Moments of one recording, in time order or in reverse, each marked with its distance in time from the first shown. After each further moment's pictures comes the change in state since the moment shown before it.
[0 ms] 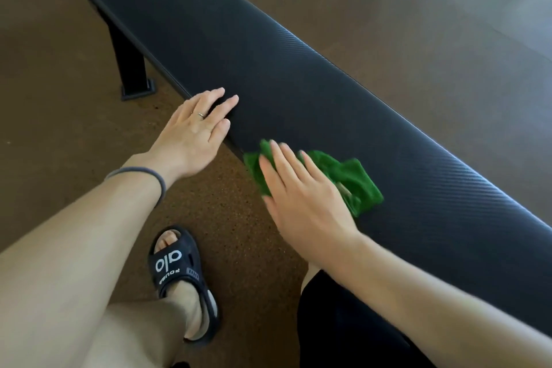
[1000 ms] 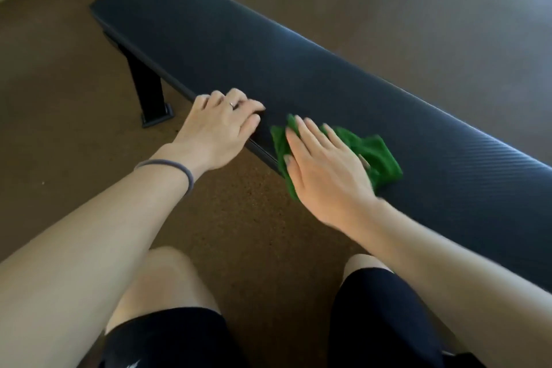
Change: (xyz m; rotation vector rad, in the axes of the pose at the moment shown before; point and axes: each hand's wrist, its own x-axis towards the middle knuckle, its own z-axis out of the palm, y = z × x) left_hand 0.039 -0.029 -0.036 0.346 0.047 0.239; right_hand 0.078 -0.013 -0.011 0.106 -0.043 0.222
